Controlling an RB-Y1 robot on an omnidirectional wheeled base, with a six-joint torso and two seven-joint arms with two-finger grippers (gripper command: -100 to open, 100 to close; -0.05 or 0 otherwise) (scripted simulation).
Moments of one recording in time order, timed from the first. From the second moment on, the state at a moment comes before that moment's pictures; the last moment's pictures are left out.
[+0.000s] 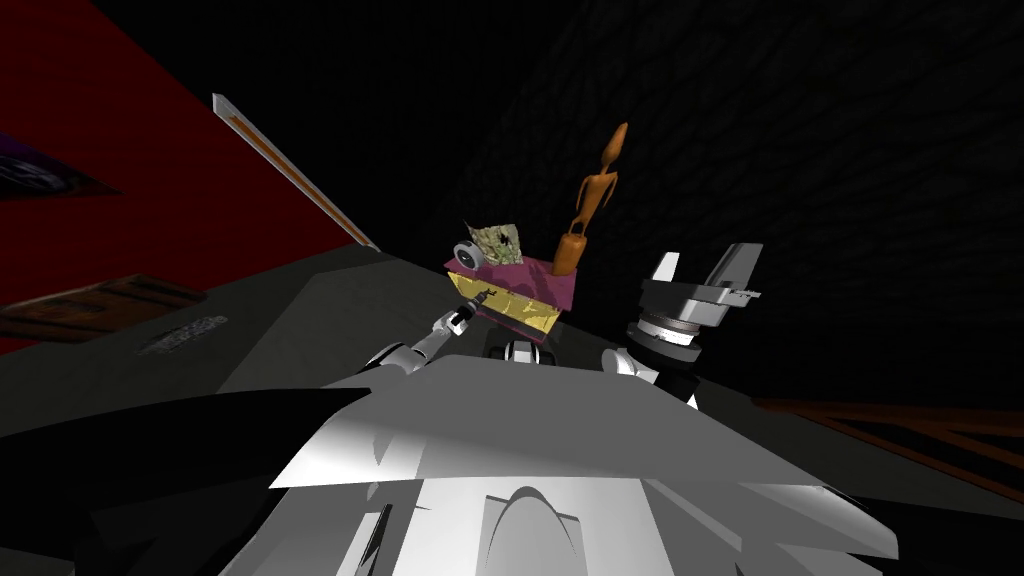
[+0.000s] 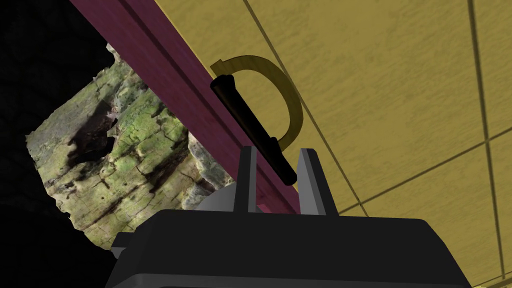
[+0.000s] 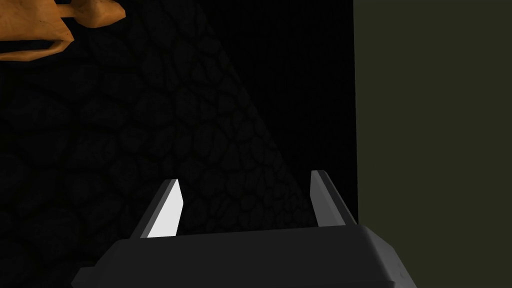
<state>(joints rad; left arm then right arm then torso) -0.25 0.48 -0.36 -0.82 -0.18 -0.54 0.08 0.53 0.02 -0.05 -2.38 -0.01 -0.63 -0.03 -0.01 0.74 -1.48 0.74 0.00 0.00</state>
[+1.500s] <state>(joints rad) -0.16 0.37 -0.37 -1.09 0.00 -0.29 -0.20 0.53 0.02 -0.04 -2.38 -0.01 -0.63 -0.03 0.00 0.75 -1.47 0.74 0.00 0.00</state>
